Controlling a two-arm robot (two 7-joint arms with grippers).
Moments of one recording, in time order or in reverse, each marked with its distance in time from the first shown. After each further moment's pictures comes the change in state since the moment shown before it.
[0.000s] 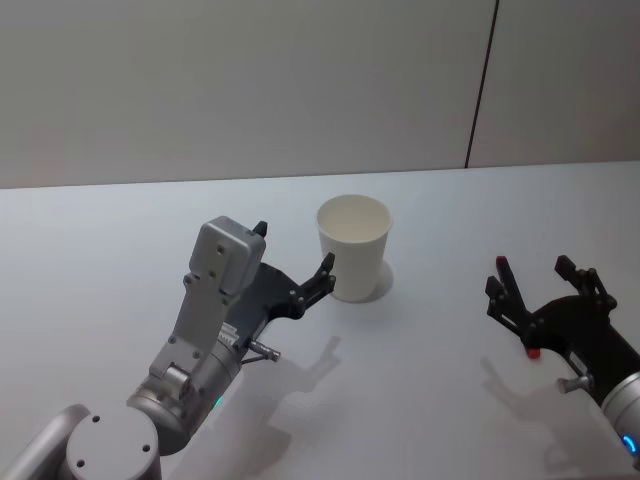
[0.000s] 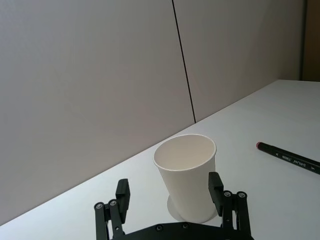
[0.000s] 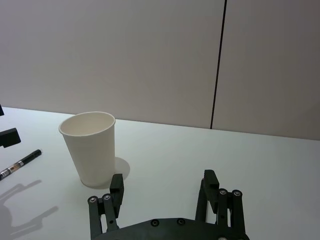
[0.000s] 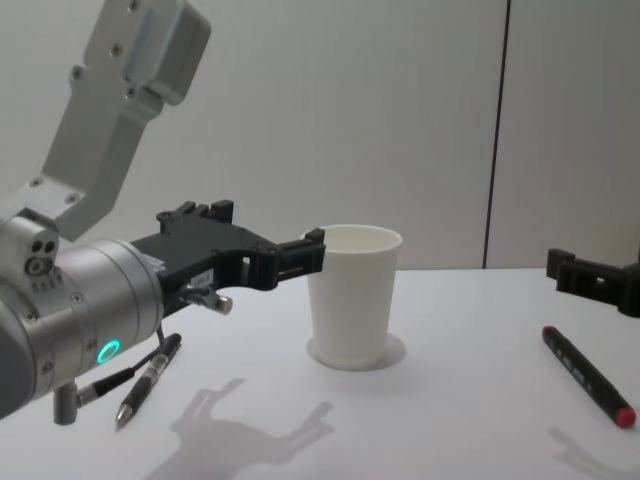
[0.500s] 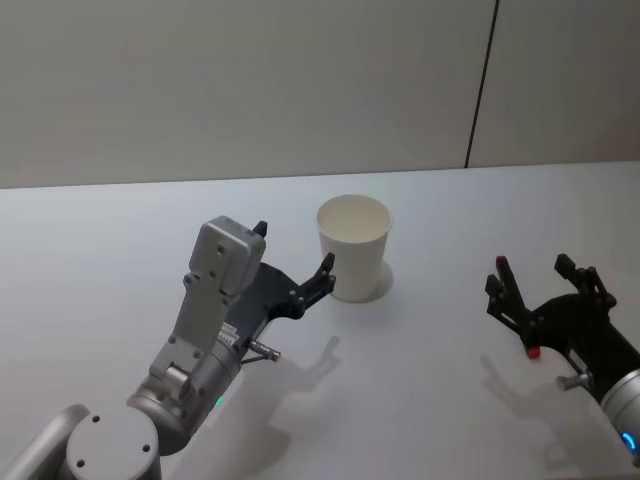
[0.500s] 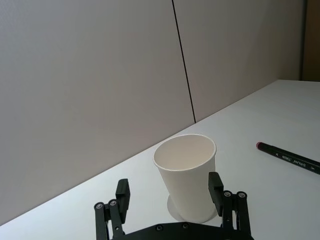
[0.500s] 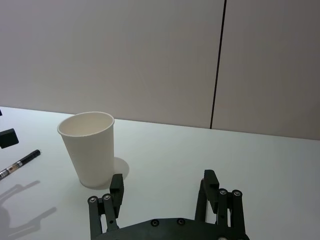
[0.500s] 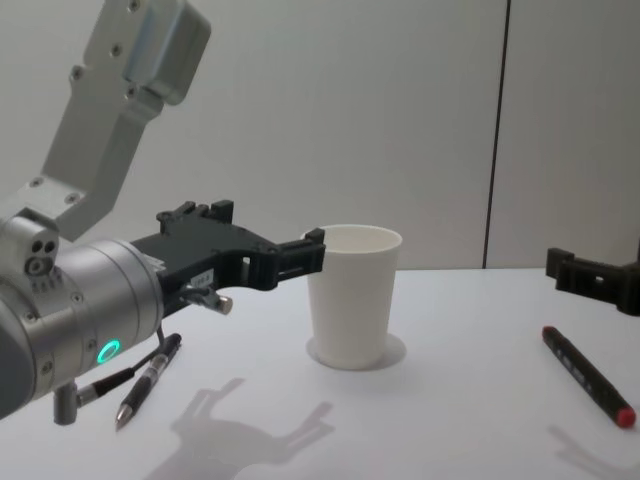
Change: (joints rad) left arm 0.000 0.000 0.000 0.000 0.000 0.000 0.000; right arm 0.007 -0.002 0.001 0.004 0.000 0.006 0.003
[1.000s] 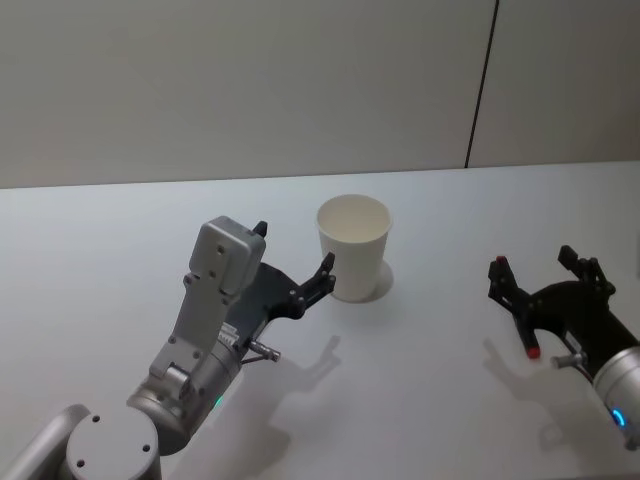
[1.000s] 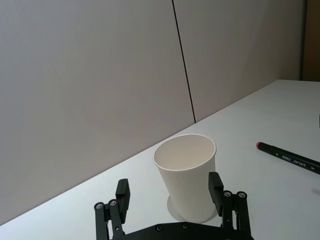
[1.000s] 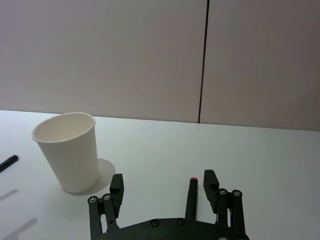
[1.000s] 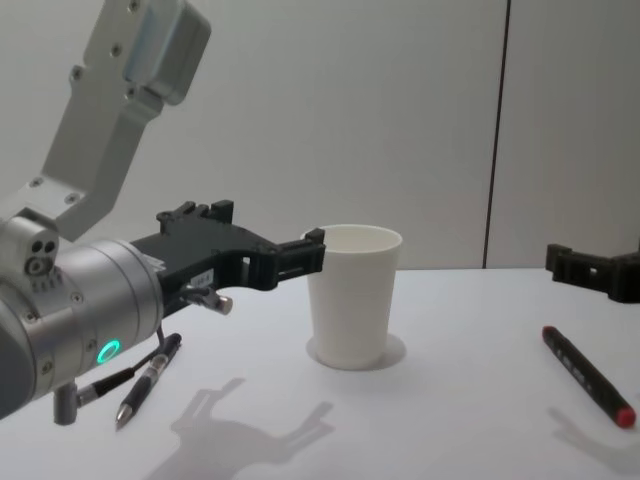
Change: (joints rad) left arm 0.000 0.000 0.000 0.000 0.000 0.000 0.000; right arm 0.050 -0.037 0.001 0.023 -0.007 0.075 -0.046
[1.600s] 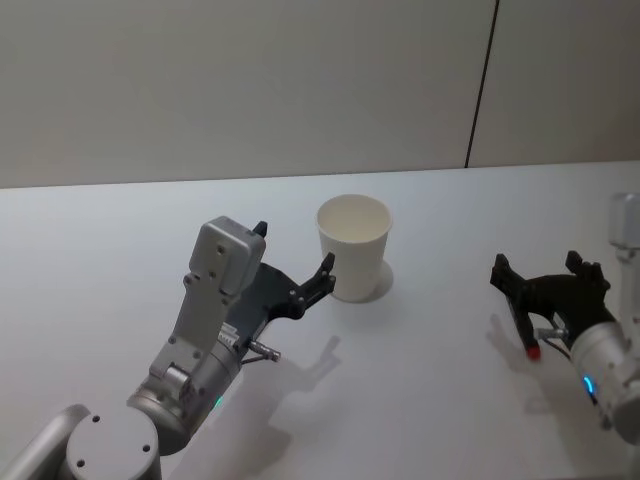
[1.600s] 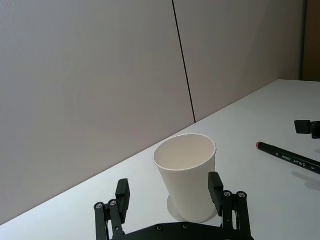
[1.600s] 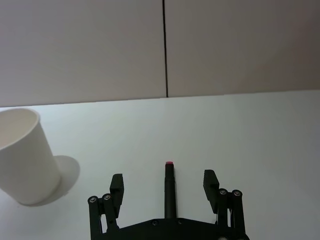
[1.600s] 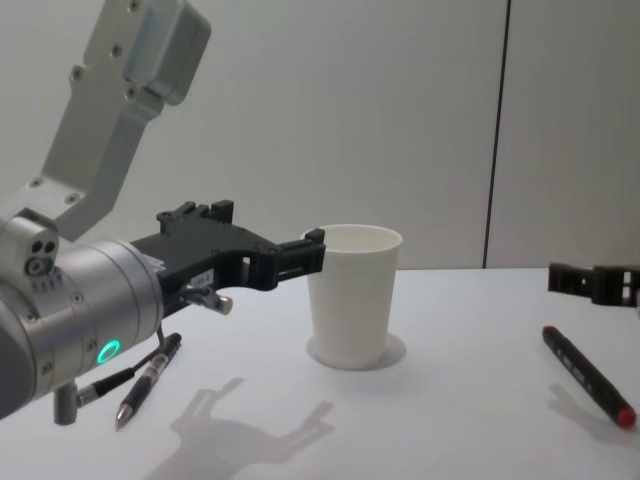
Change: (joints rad) left arm 0.000 0.000 0.000 0.000 0.000 0.000 0.000; right arm 0.100 -0.109 -0.012 0.059 -0.002 0.203 -0.195
